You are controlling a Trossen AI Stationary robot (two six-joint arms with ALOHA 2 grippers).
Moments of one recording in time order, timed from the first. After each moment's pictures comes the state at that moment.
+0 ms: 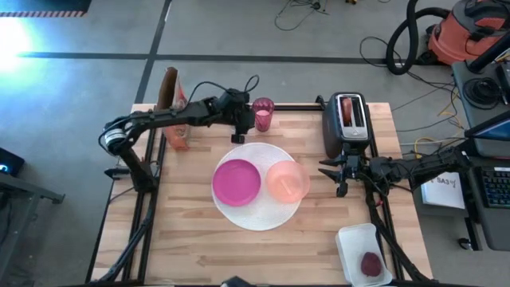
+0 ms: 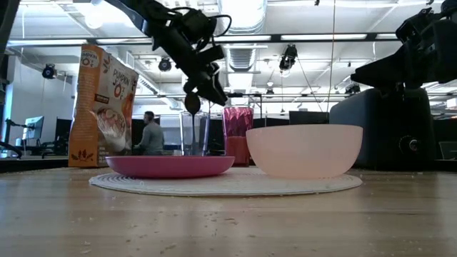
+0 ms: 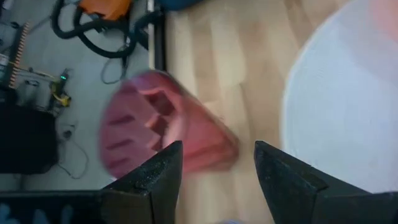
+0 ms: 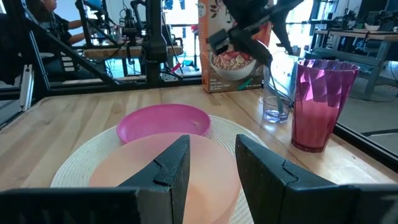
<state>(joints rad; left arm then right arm) 0.47 1.69 1.29 -0.32 0.01 0.75 0.16 0.25 0.01 0.16 0.34 0.03</state>
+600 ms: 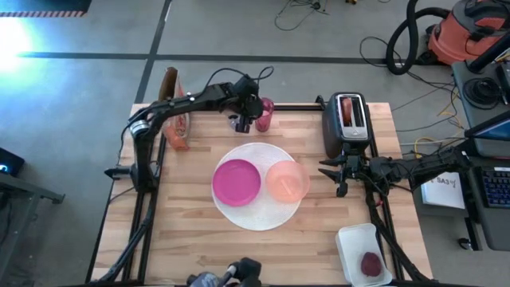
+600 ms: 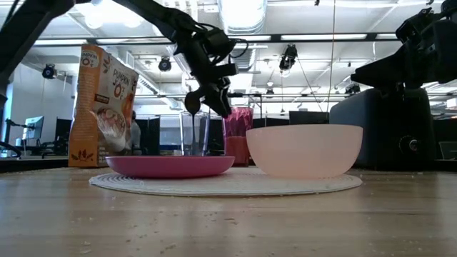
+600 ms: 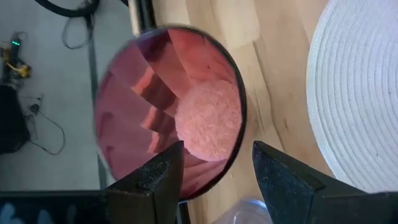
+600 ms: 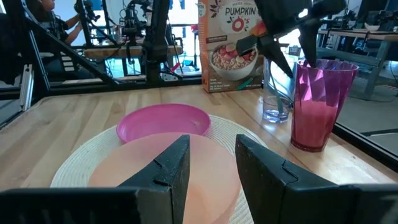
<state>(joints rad) 0.54 1.95 1.66 -0.66 0.01 0.83 0.16 0.25 0.01 0.16 0.34 0.03</state>
